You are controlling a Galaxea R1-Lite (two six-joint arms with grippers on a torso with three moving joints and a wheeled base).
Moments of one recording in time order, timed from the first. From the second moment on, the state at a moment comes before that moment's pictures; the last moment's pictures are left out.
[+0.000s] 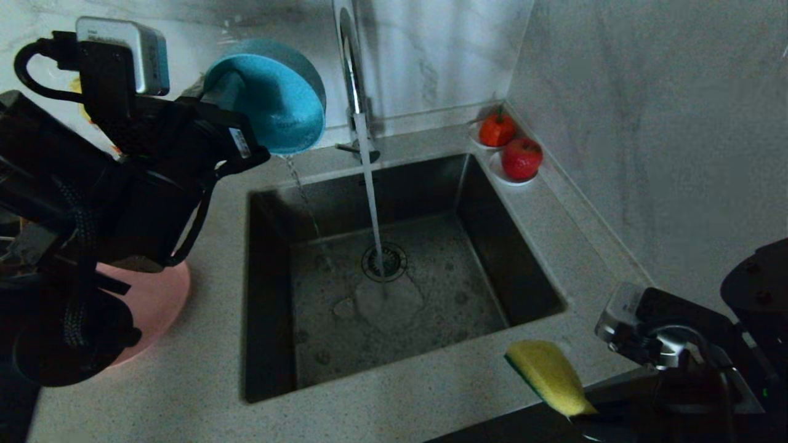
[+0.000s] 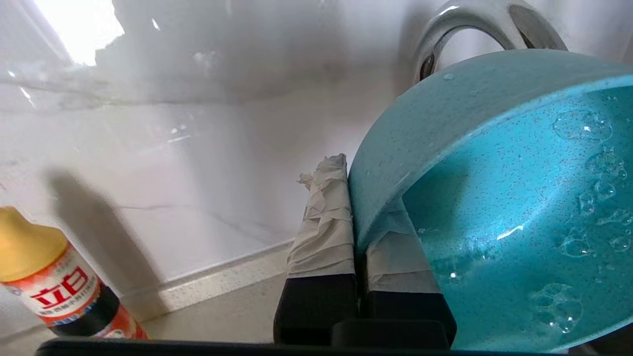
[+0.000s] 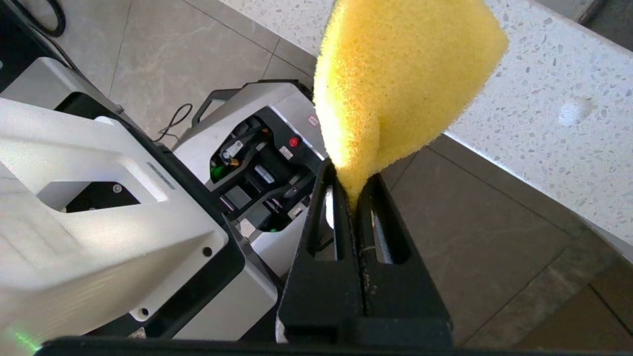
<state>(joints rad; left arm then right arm) -0.41 1.65 -0.86 -1.39 0.25 0.40 0.90 1.30 -0.95 0.42 -0.11 0.09</state>
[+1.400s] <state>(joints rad) -0.41 1.30 -0.83 -0.31 -0.08 0.17 0.98 1.29 -1.08 0.49 0.12 0.20</state>
